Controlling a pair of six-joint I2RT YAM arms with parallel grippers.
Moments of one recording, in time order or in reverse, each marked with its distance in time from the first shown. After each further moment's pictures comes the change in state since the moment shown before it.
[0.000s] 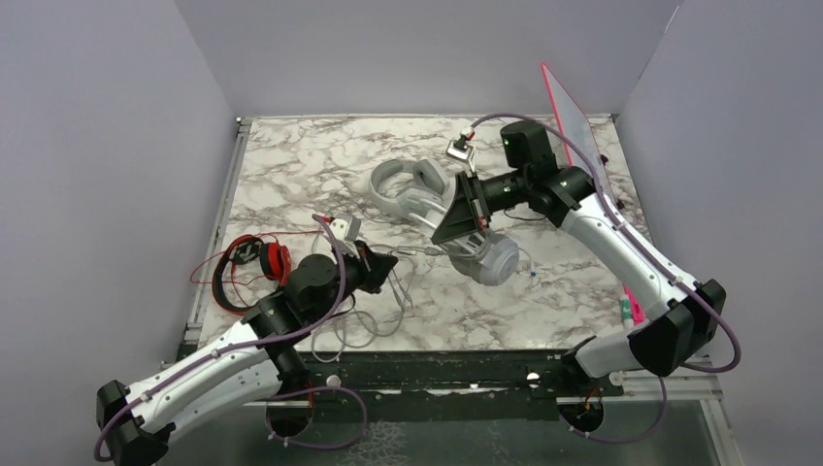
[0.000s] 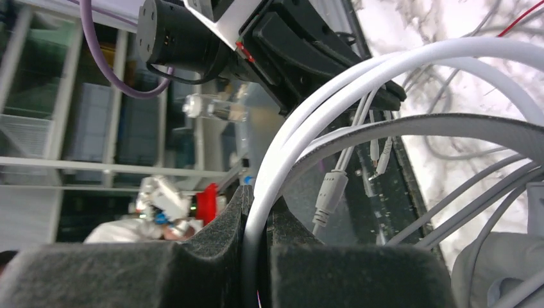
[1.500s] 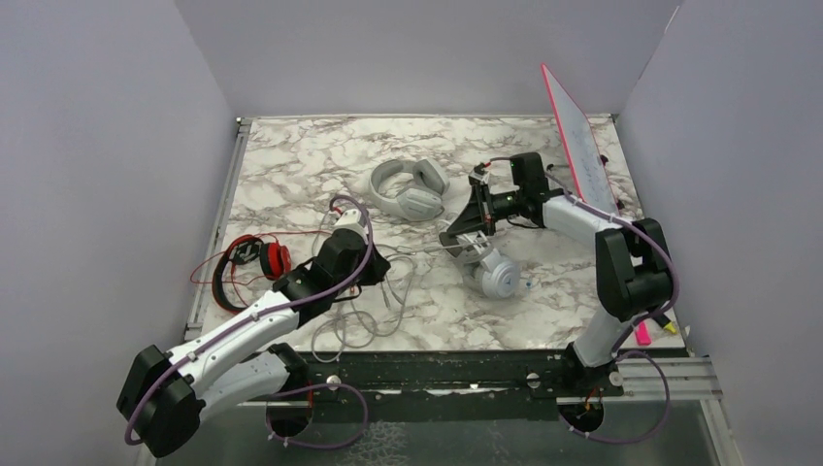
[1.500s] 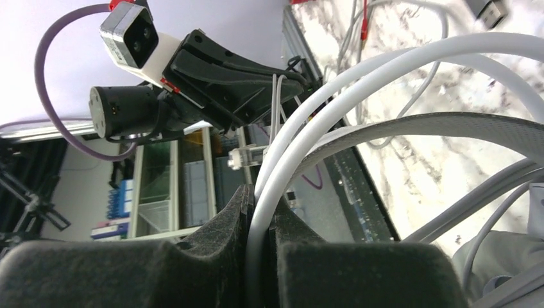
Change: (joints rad) left arm 0.163 0.294 0.073 -0.216 0.047 -0.197; right arm -0.275 0.289 -0.475 0.668 -0.193 0.378
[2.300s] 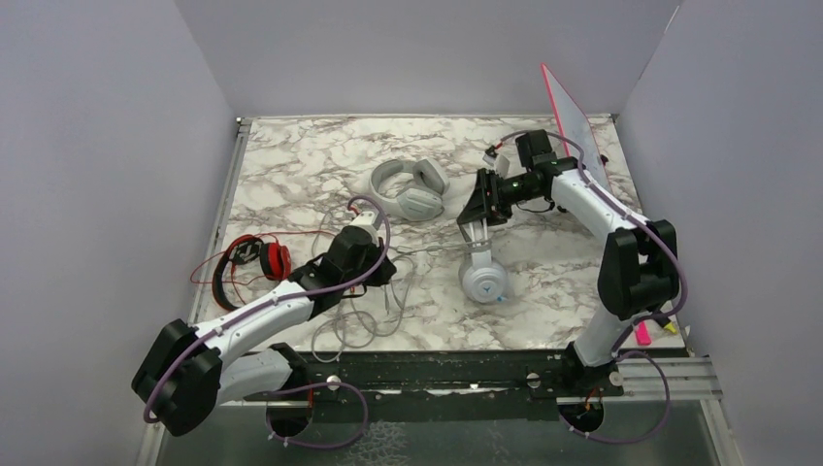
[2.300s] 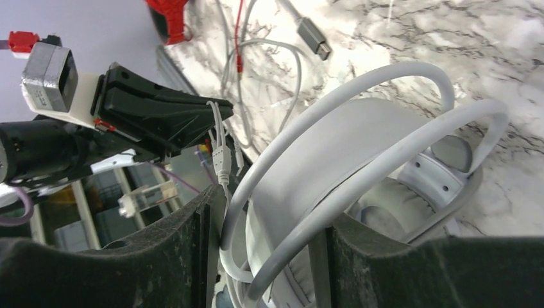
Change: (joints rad) left arm 0.043 0.146 -0.027 0.132 0.131 0.134; right arm -0.029 0.029 0.319 -0.628 0.372 -0.498
